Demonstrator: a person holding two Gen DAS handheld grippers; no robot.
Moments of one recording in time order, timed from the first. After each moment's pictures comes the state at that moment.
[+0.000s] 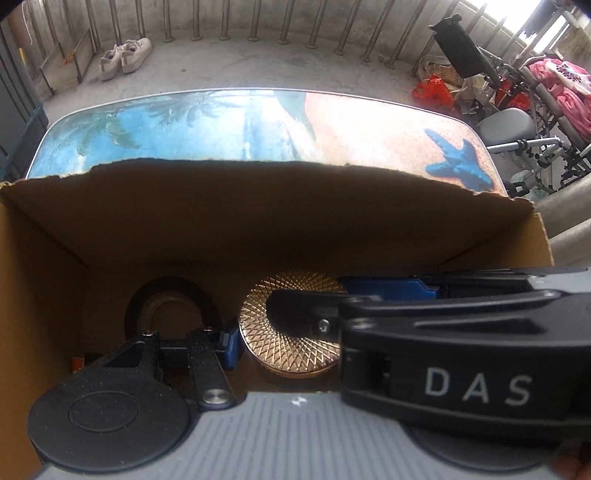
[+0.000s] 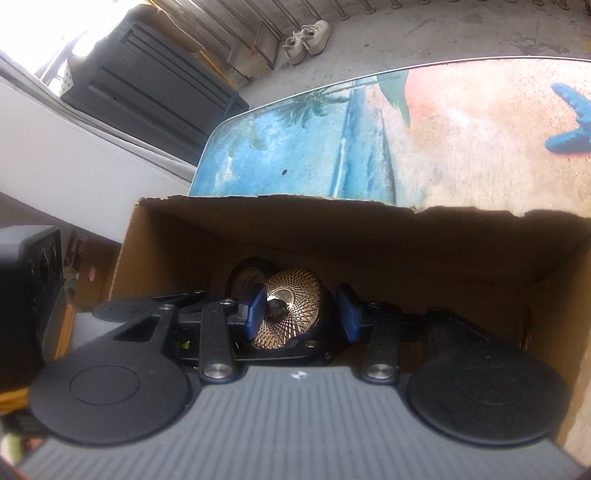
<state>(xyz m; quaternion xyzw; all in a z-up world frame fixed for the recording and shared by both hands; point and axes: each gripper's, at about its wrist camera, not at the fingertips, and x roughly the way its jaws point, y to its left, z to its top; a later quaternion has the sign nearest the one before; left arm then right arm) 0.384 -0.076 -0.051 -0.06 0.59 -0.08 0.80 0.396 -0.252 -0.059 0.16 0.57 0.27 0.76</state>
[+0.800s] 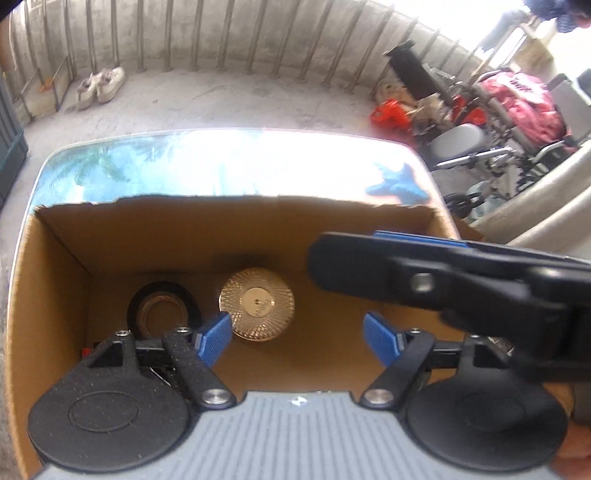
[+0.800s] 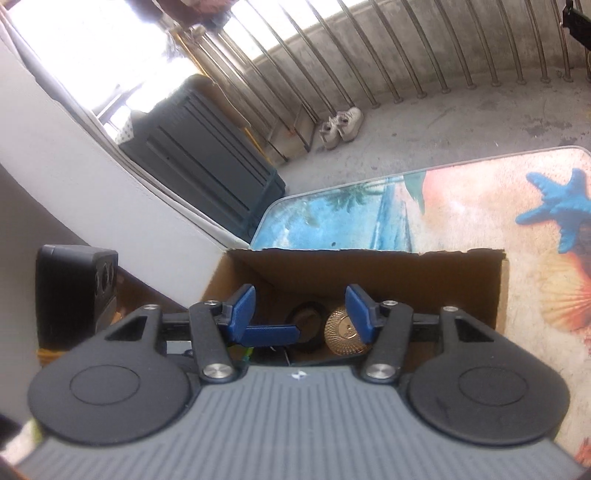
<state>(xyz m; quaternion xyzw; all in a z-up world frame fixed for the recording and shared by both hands) 0.338 -0.071 0.016 -0.07 0.53 -0.15 0.83 0.316 -0.302 0.041 0.19 0.42 0.31 0.83</state>
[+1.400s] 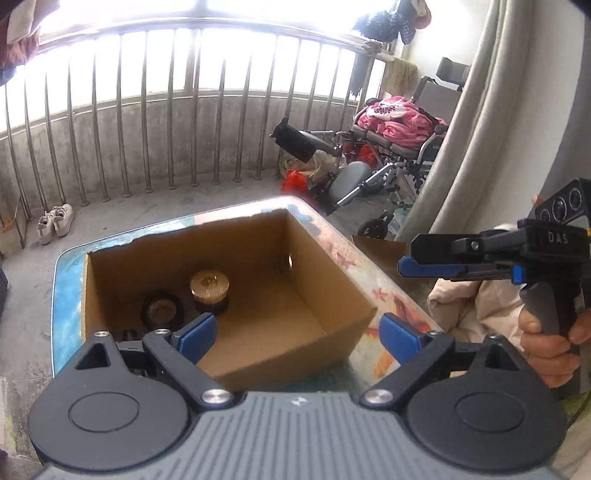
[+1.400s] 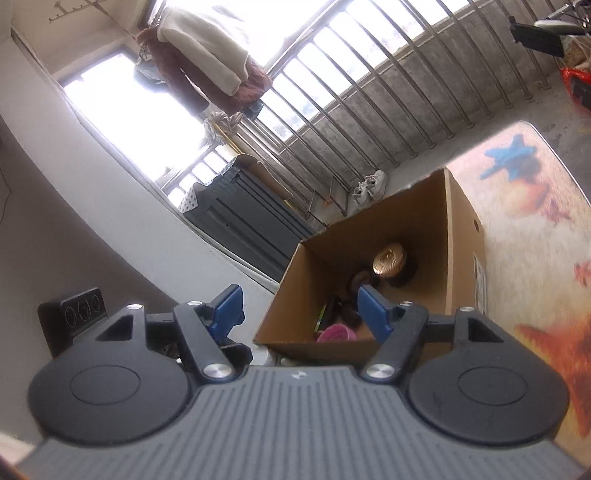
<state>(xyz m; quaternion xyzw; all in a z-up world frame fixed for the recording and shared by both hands) 0.131 -0.062 0.083 0.03 0.35 -0.27 0.90 0.076 -0.403 0.039 0.32 0.30 0.30 0.85</state>
